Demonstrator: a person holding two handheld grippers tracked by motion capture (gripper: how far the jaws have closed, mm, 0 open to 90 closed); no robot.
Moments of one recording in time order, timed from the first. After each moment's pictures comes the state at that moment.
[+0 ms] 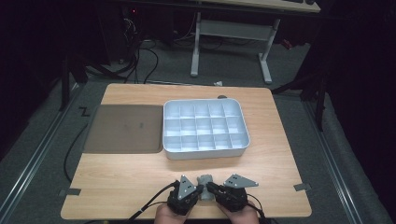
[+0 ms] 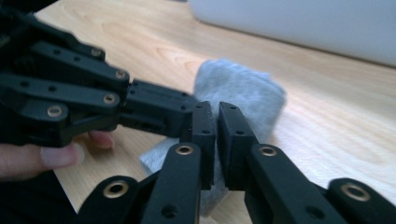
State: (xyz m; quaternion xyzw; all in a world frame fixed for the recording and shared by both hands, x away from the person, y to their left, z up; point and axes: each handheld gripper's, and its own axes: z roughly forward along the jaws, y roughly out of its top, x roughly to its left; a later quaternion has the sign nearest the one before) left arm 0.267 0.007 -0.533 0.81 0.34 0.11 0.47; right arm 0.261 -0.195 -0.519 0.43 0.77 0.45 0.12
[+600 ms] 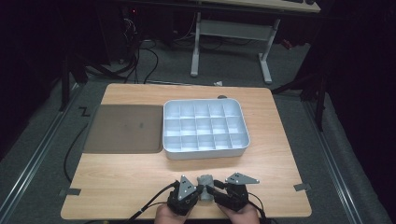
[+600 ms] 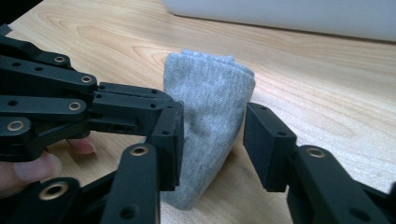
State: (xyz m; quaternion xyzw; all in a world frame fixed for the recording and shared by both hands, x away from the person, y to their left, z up) left arm 0.266 0.006 -0.533 0.81 0.34 0.11 0.47; right arm 0.266 -0.197 -0.524 0.48 0.76 0.43 0.10
